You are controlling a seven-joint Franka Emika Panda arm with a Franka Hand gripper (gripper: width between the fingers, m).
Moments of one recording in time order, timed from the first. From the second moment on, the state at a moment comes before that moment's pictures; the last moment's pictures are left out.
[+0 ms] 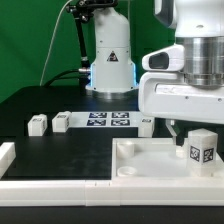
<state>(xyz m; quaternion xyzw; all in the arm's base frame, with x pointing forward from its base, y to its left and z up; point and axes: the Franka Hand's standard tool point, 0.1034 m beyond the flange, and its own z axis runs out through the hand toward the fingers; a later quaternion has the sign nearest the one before) 0.632 0.124 0.066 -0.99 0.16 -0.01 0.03</state>
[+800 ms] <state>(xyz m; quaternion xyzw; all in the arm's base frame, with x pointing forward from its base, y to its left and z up) 0.634 0.114 0.066 -0.99 -0.15 -0.02 0.01</state>
